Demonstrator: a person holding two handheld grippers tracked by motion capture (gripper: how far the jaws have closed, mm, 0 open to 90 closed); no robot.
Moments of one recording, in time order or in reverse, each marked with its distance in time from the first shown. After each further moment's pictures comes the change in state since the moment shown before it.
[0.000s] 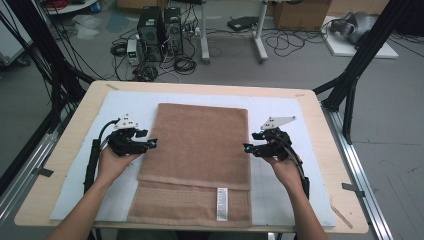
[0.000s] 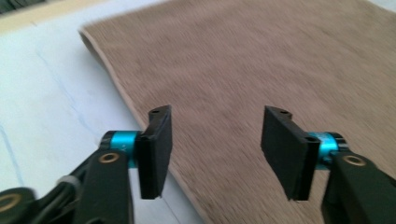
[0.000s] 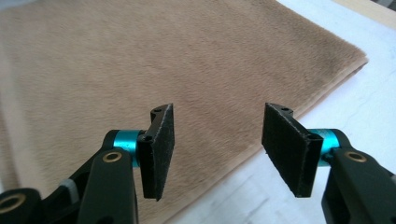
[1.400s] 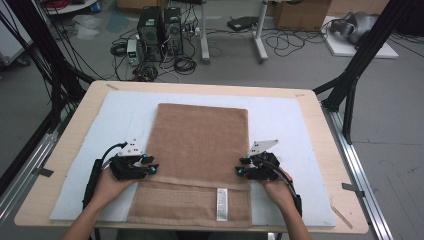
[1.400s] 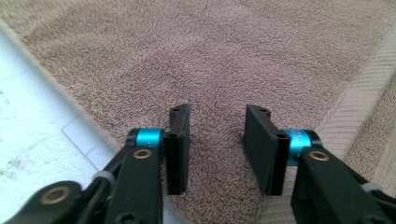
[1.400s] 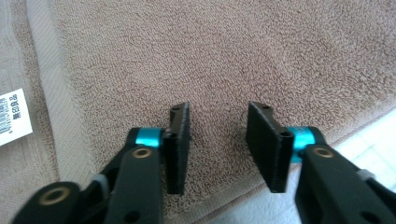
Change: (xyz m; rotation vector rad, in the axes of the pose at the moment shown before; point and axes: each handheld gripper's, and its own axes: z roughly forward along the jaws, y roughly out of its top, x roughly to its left) left arm -0.036 -0.045 -0.004 0.076 -0.111 0.139; right arm 0.037 -0.043 0.033 0.099 0.092 -0.112
